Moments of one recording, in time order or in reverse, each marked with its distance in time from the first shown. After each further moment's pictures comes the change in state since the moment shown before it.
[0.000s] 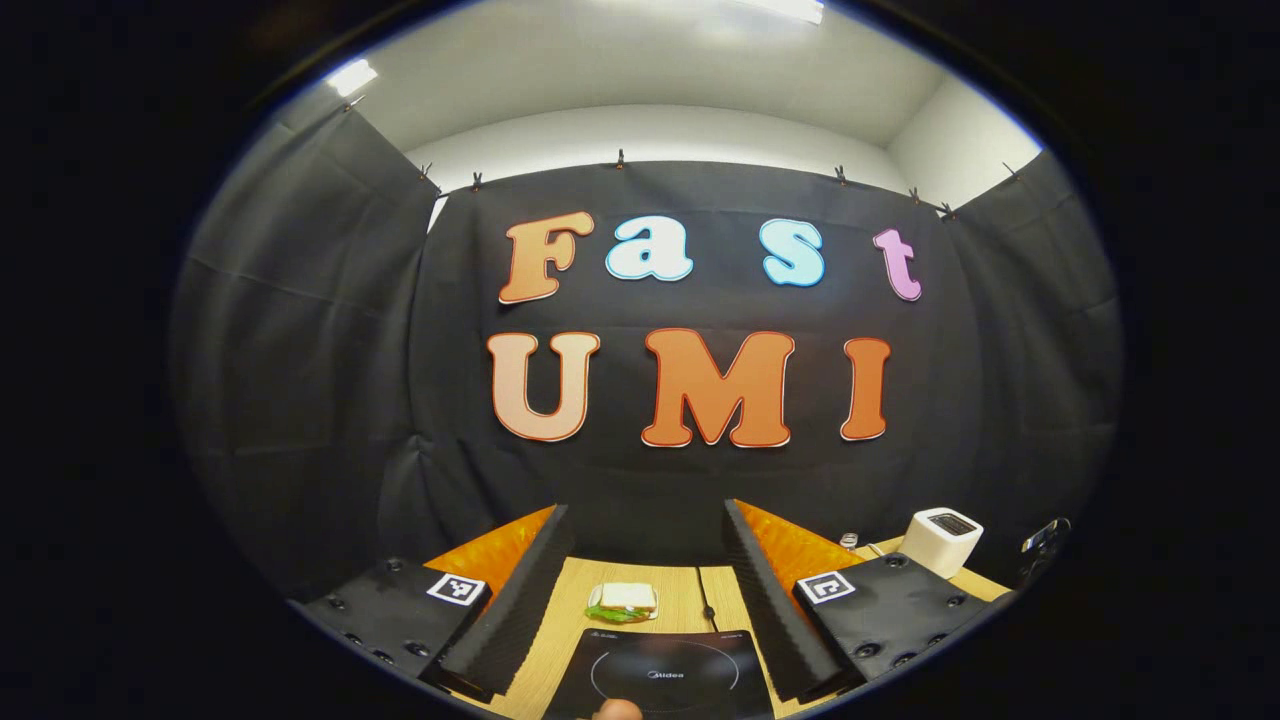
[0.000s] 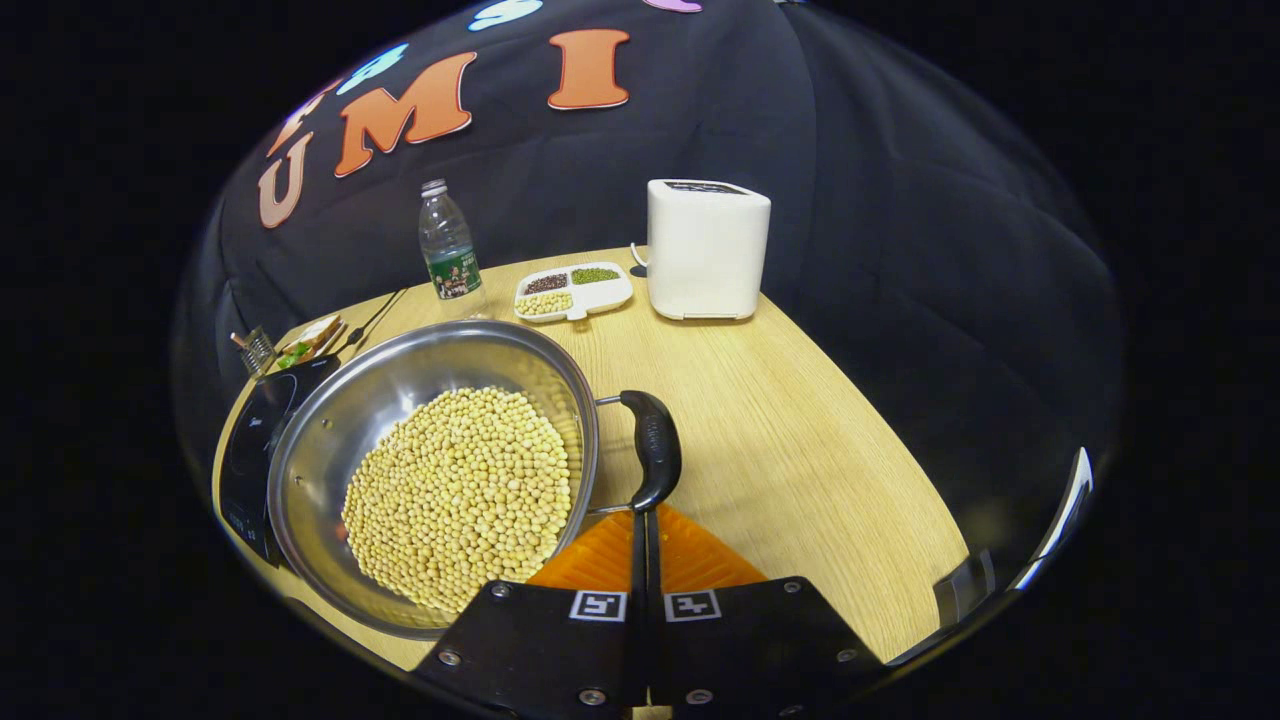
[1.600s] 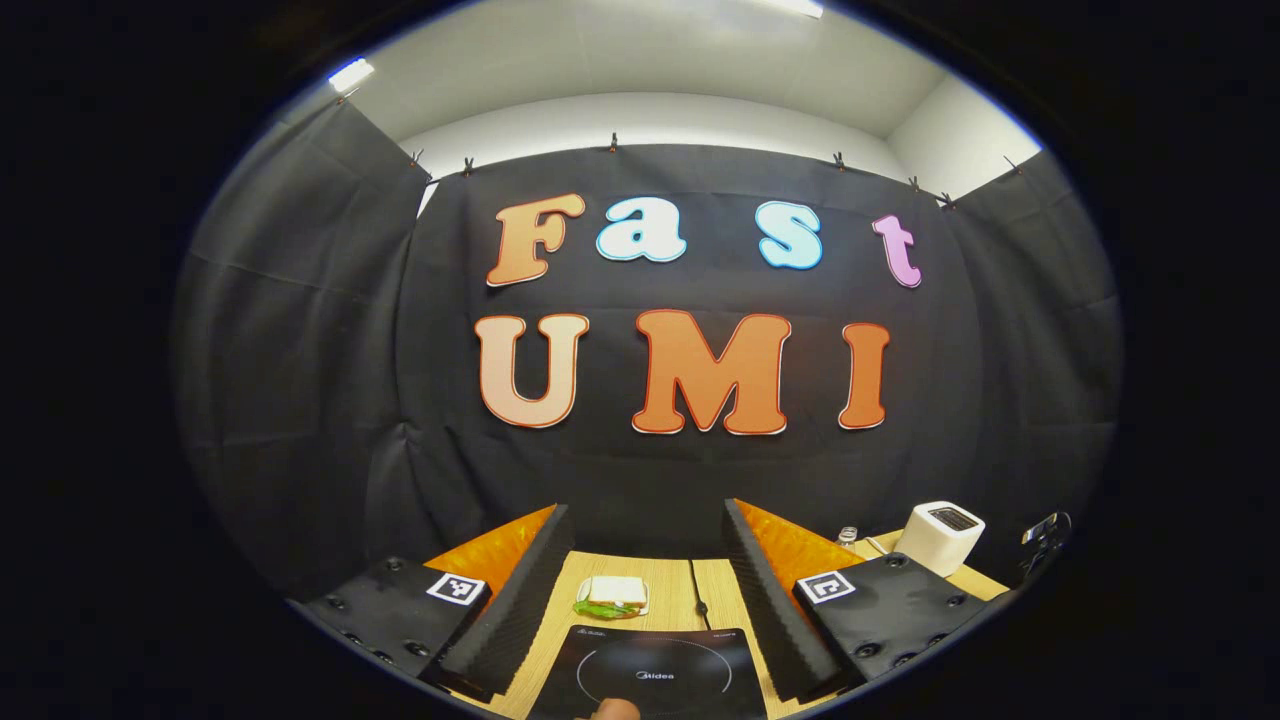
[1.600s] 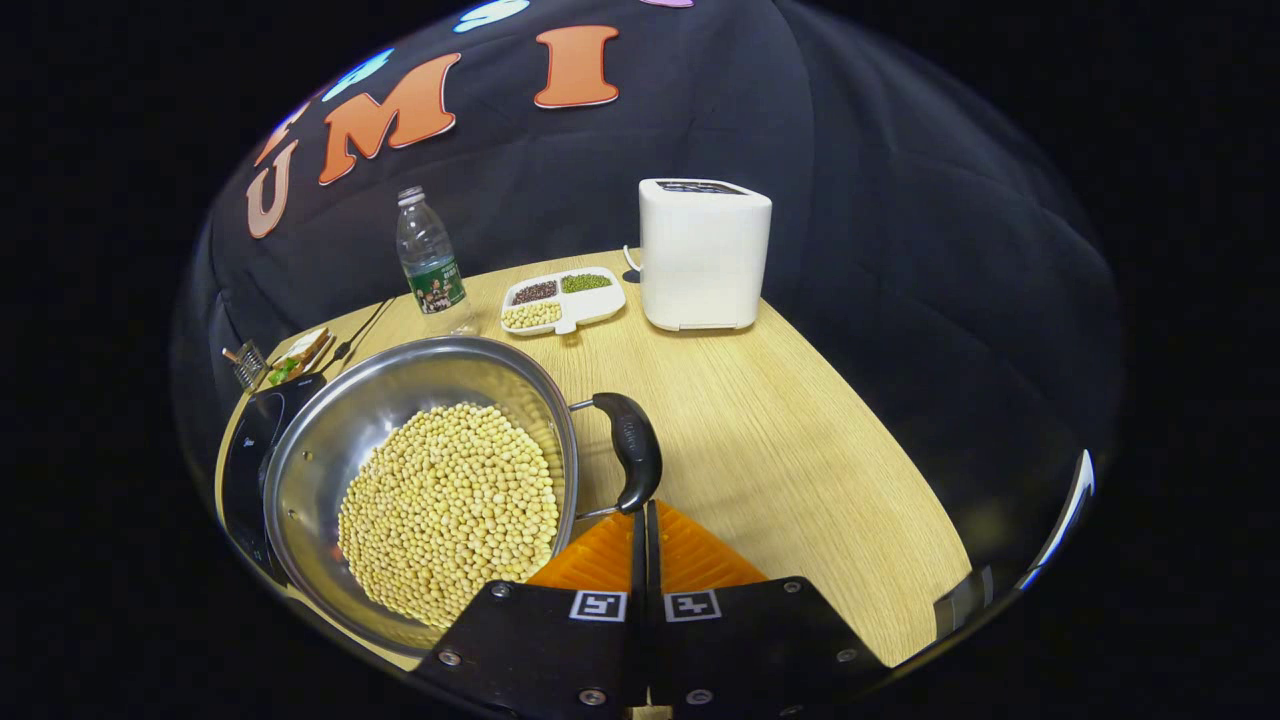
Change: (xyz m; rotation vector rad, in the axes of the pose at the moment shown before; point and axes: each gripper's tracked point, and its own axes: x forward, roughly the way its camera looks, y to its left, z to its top) left arm 0.025 -0.013 -0.020 0.000 0.036 -0.008; right arm 0.020 -0.003 0.020 0.017 0.008 -0.005
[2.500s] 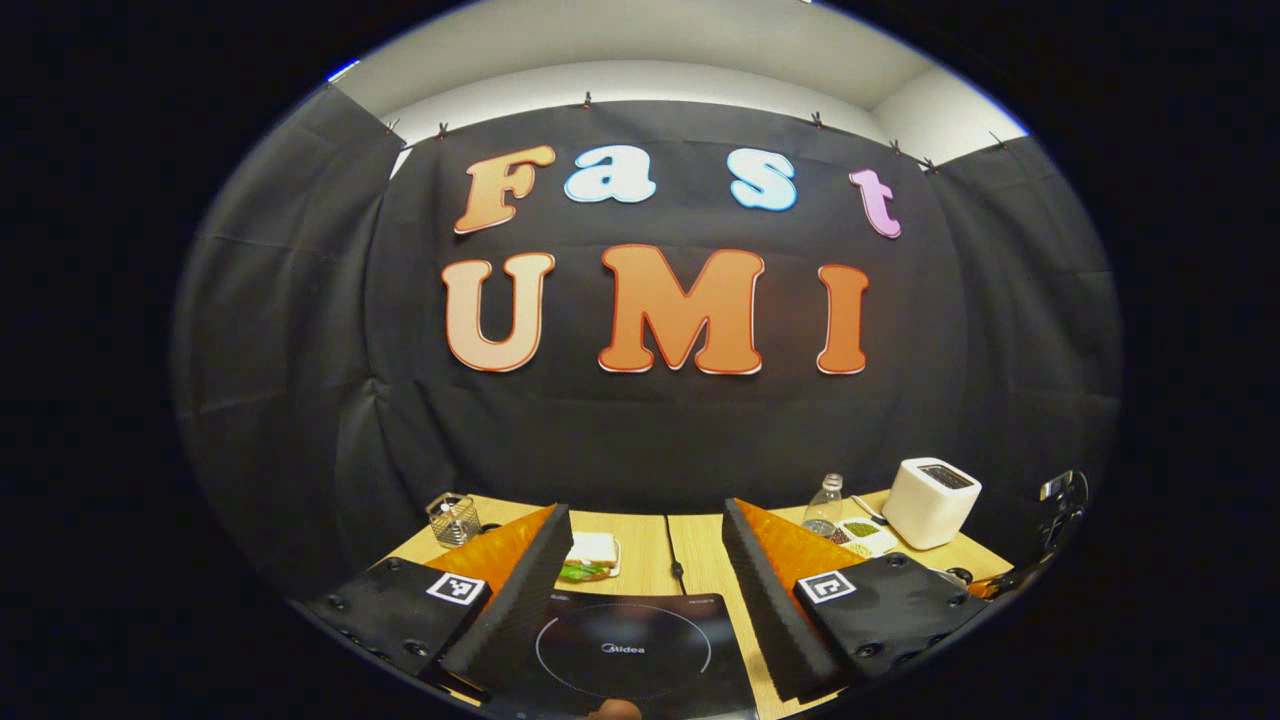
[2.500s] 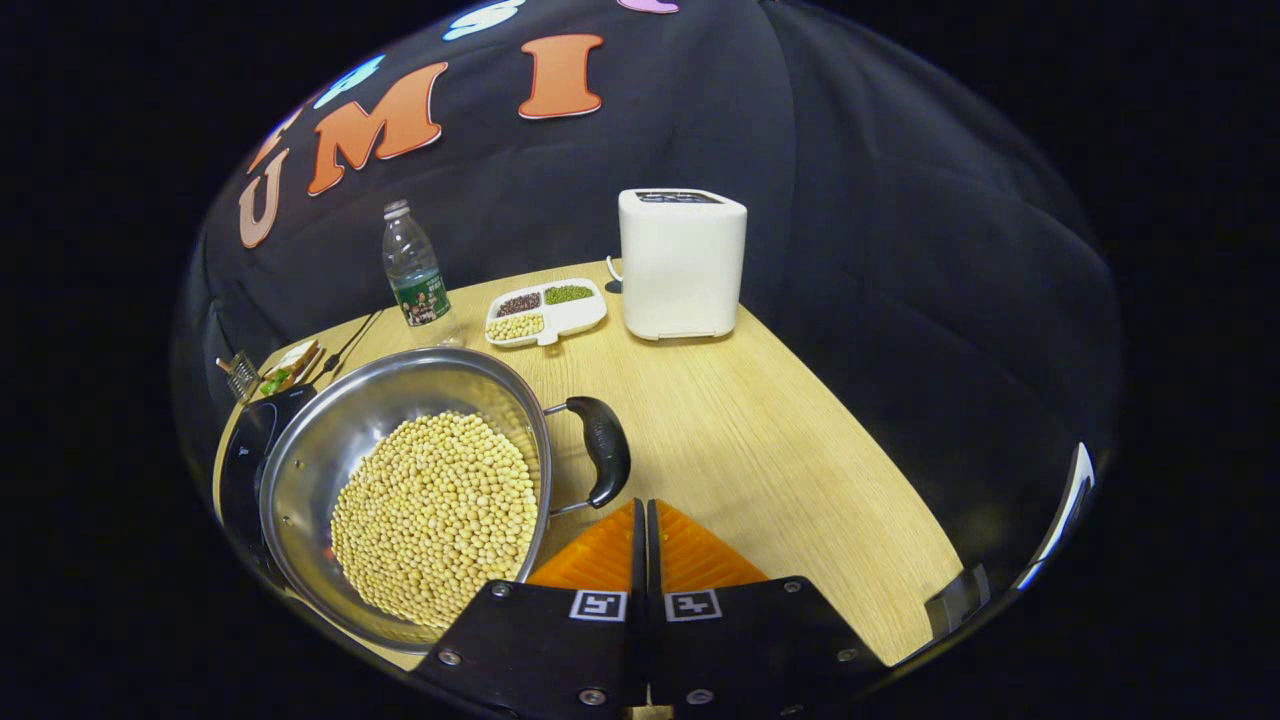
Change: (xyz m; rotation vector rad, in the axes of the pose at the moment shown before) left arm 0.011 -0.058 -0.102 0.000 0.142 -0.086; right arm -0.013 -0.021 0.006 0.025 -0.042 -0.034
